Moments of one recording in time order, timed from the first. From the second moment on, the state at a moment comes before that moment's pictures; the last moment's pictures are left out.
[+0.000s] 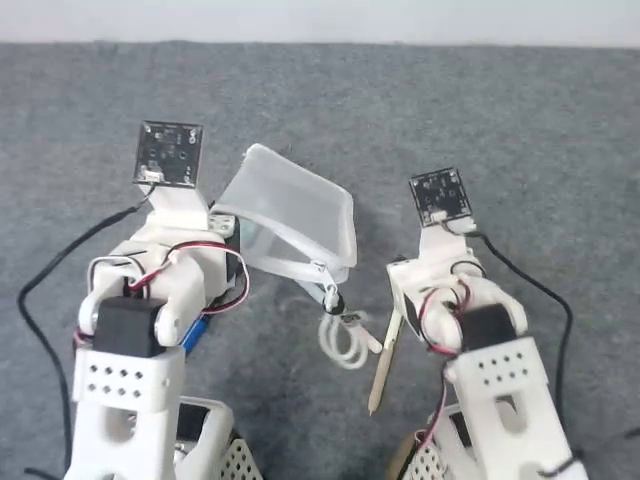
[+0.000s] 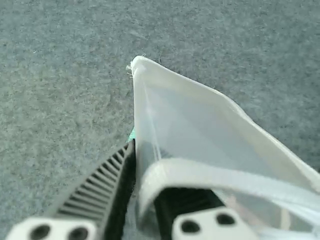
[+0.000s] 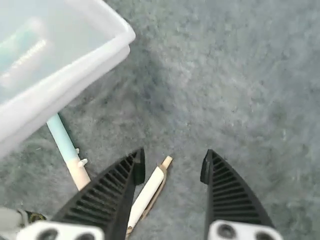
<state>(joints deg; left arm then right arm) 1.9 -55.0 39.7 71.5 7.6 -17.7 -53.5 58.5 55.7 -1.4</state>
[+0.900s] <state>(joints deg) -12.0 -30.3 21.8 78.1 20.1 -21.9 -26.6 48.4 64.4 -18.1</state>
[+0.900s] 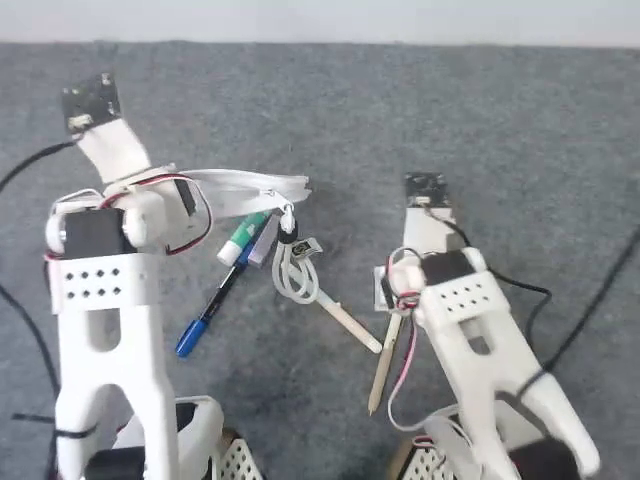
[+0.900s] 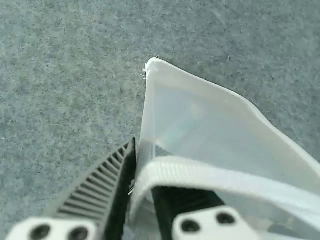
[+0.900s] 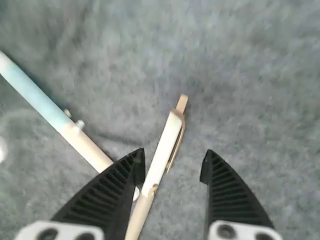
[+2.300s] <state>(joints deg) -12.0 -30.3 21.8 78.5 32.7 -22.4 -17.1 35.6 71.7 -17.9</state>
